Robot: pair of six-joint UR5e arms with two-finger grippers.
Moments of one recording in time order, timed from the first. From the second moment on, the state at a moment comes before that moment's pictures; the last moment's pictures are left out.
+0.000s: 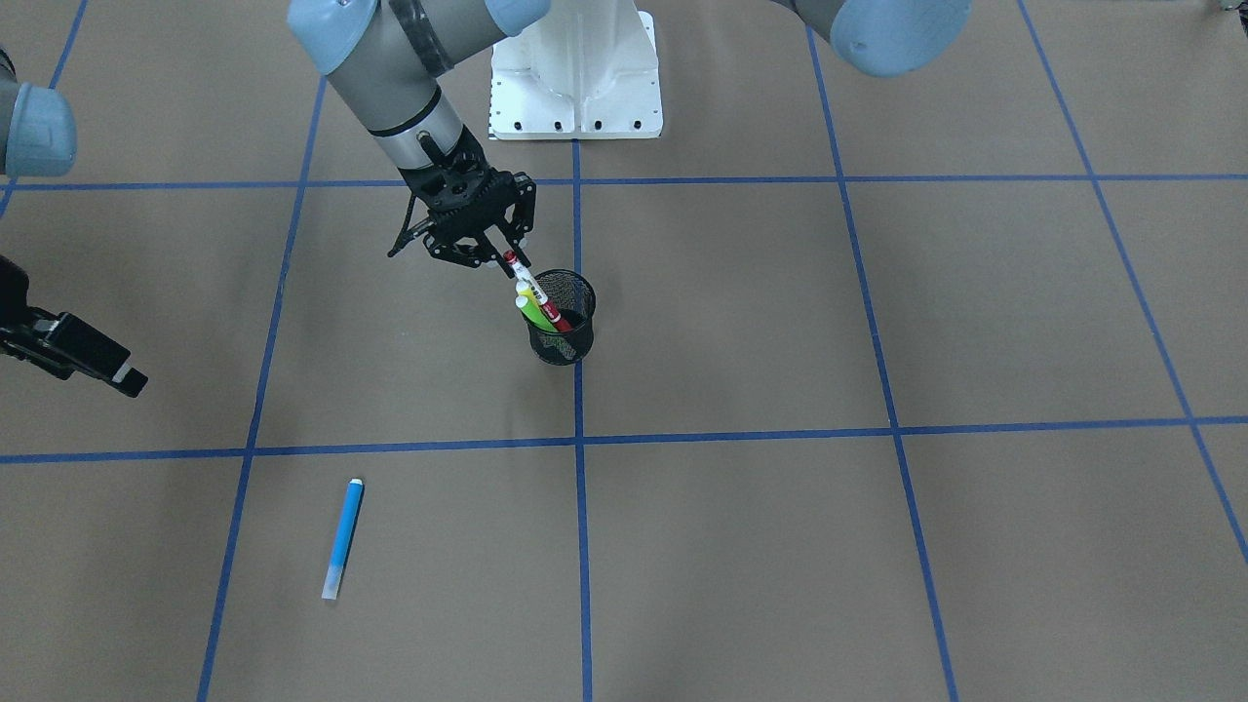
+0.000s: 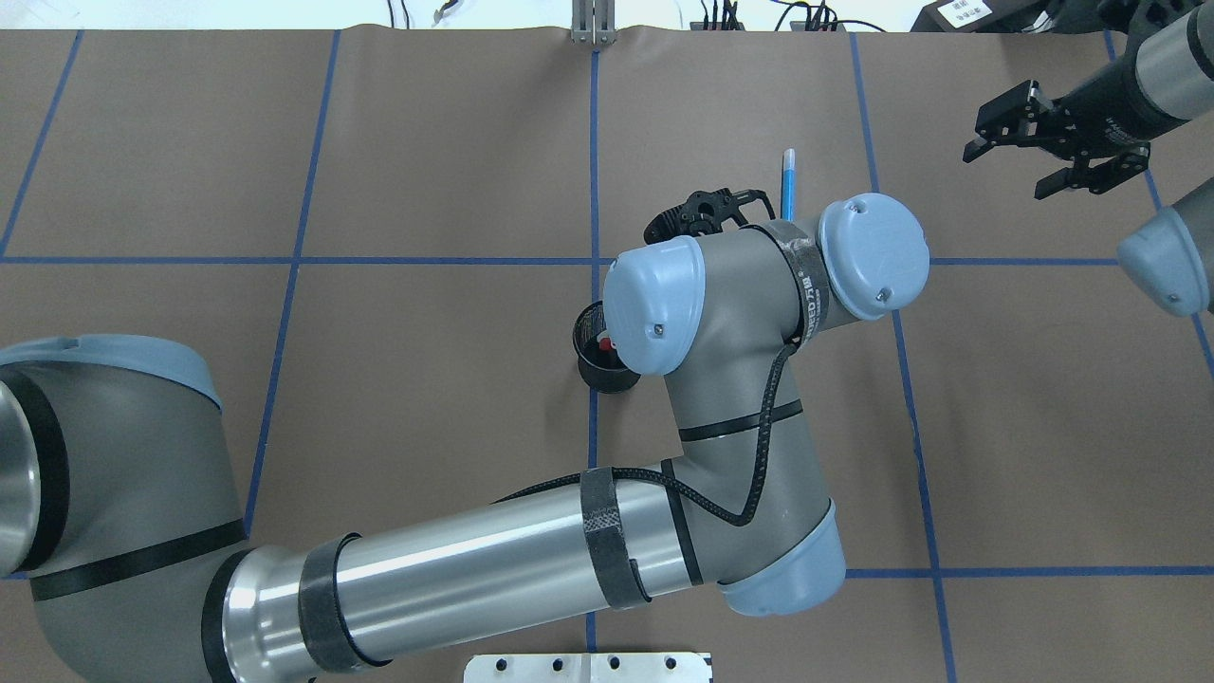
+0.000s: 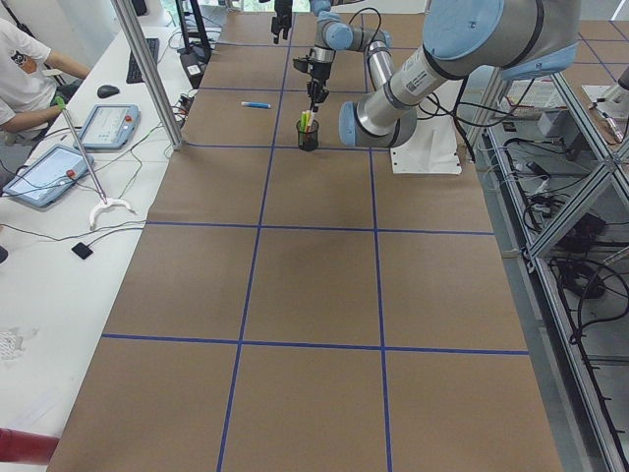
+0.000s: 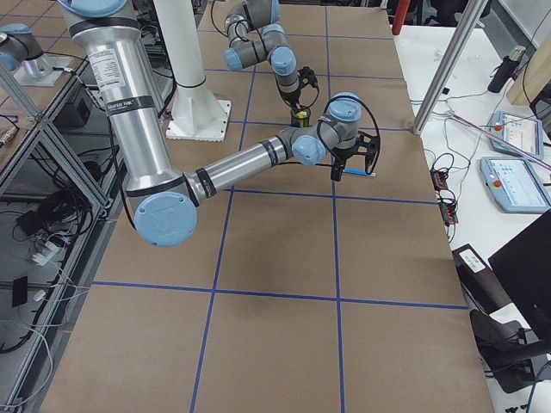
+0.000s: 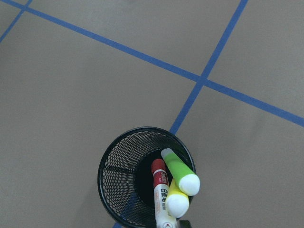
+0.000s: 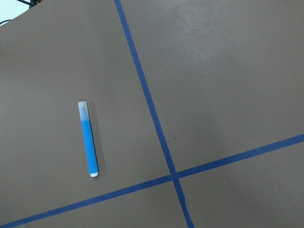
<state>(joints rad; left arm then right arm) -0.39 -2.87 -1.26 -1.06 -1.56 -1.76 1.16 -1.30 1.73 -1.27 2.33 1.14</state>
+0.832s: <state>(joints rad) -0.44 -2.83 -1.49 -1.09 -1.42 -1.75 1.15 -1.30 1.73 -1.27 2.32 1.14</state>
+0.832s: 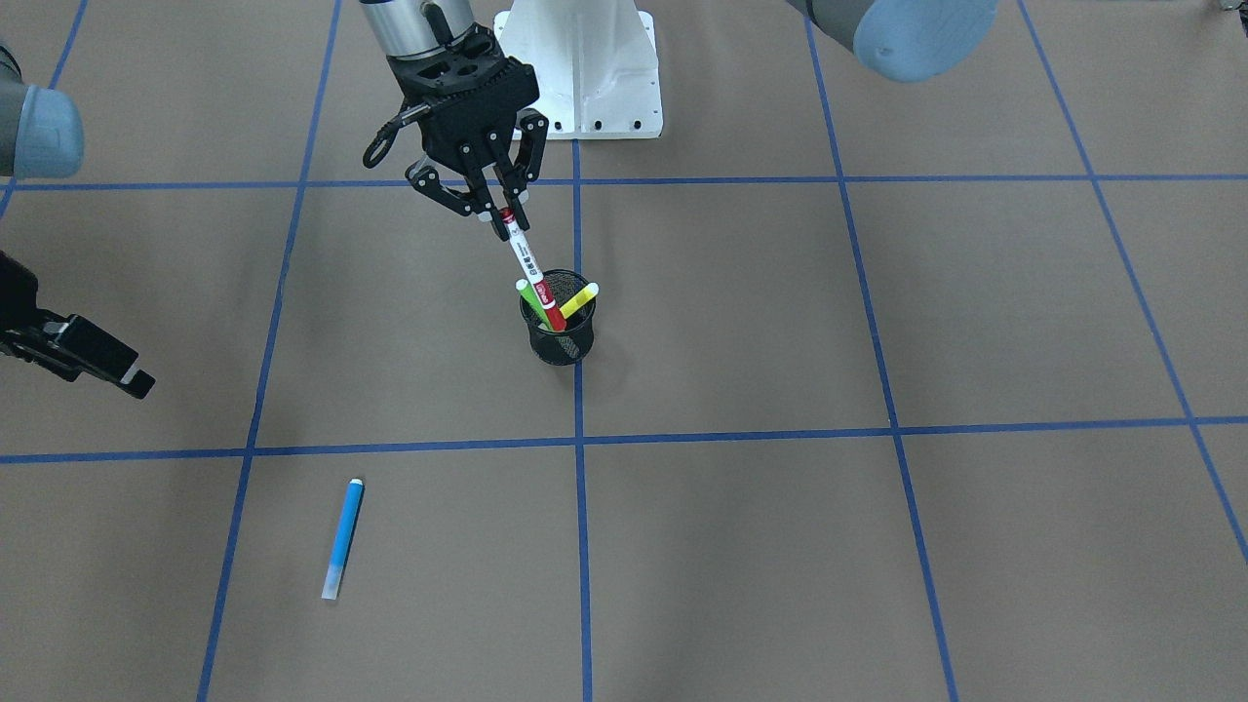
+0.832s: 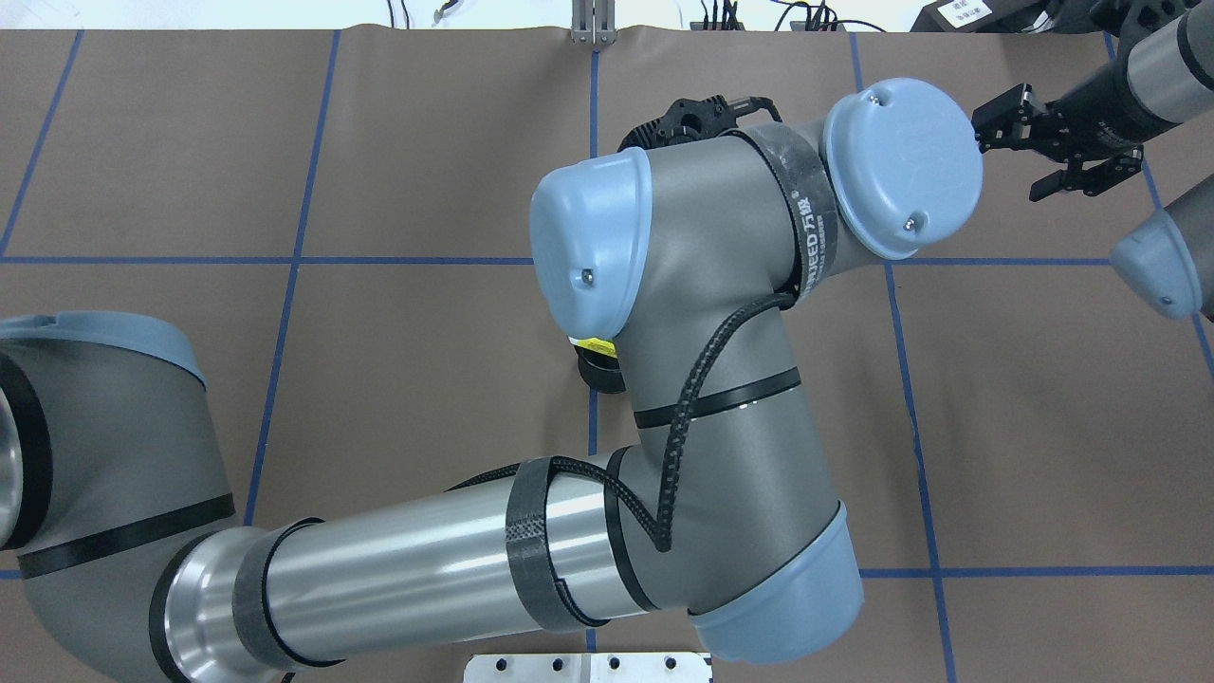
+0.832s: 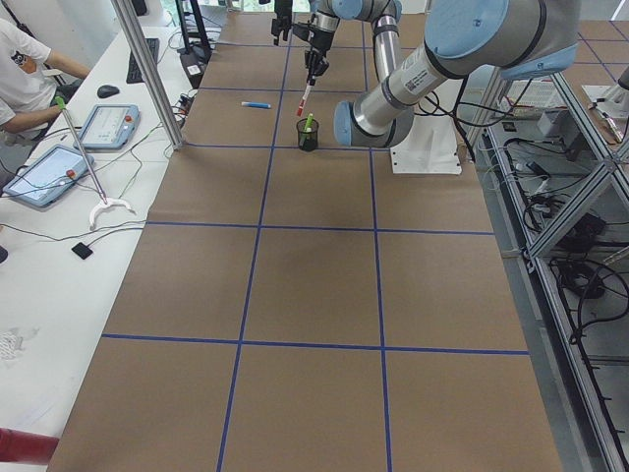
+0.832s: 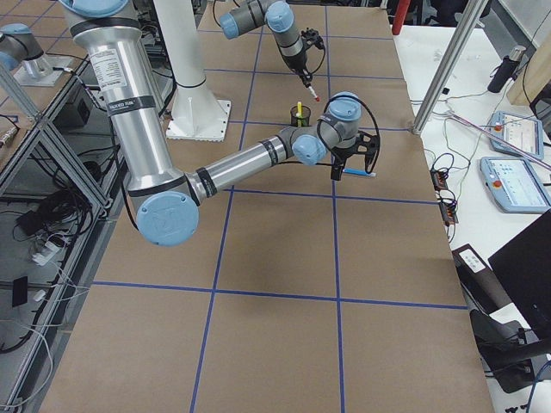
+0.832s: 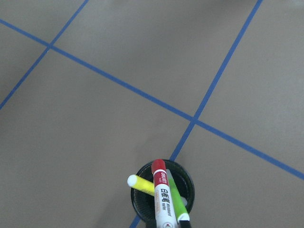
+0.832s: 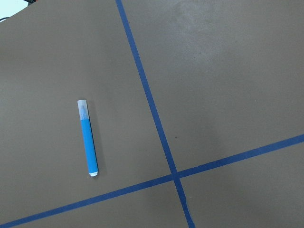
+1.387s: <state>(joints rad) -0.48 -2.72 -1.13 -1.95 -1.28 -1.59 1.08 -1.27 1.72 -1.22 2.22 1.14</state>
